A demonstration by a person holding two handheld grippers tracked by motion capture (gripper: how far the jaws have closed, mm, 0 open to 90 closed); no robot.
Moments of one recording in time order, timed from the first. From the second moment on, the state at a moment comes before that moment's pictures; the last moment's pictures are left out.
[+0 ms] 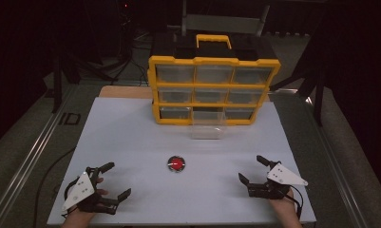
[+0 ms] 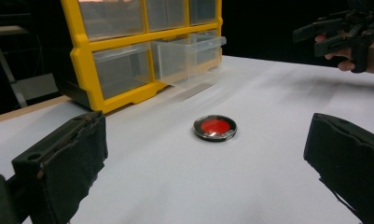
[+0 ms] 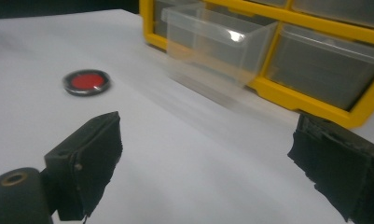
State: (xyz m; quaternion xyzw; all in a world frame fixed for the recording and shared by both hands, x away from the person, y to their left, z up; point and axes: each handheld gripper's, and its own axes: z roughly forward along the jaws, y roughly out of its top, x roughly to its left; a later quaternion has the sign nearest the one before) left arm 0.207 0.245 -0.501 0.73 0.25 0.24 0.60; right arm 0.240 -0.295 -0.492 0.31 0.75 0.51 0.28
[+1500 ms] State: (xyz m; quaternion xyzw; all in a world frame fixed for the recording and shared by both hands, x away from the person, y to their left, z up) left arm 0.211 0.249 -0.497 0.72 0.27 0.23 0.59; right arm 0.240 -0.291 -0.490 0.33 0.74 0.51 0.29
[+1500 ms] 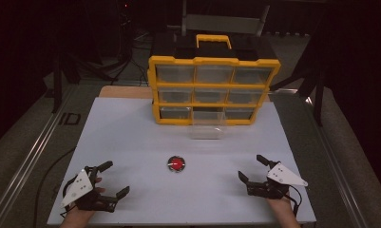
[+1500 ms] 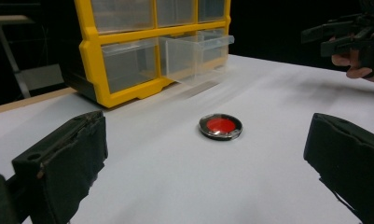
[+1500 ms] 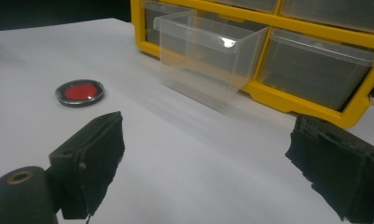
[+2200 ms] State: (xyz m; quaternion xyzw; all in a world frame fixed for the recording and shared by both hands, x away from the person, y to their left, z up) left arm 0.241 0.234 -0.437 0.74 0.21 0.21 0.61; right arm 0.236 -0.287 -0.480 0.33 0.73 0.52 0.30
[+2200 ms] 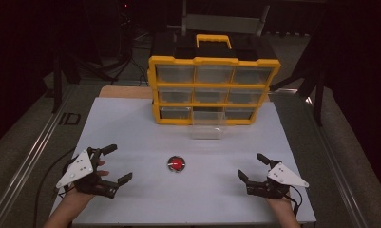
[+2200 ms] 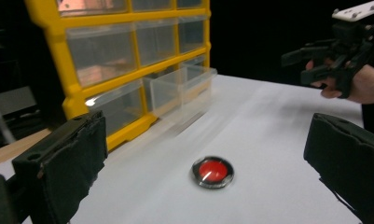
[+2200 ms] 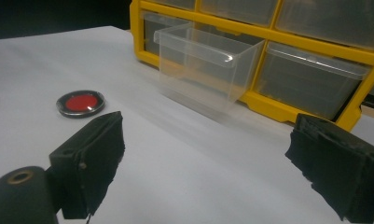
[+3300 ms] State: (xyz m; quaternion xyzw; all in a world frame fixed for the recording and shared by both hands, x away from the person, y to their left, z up) left arm 0.294 0.134 -0.399 0.81 0.12 0.15 0.56; right arm 0.234 -0.281 -0.473 0.32 0.73 0.53 0.30
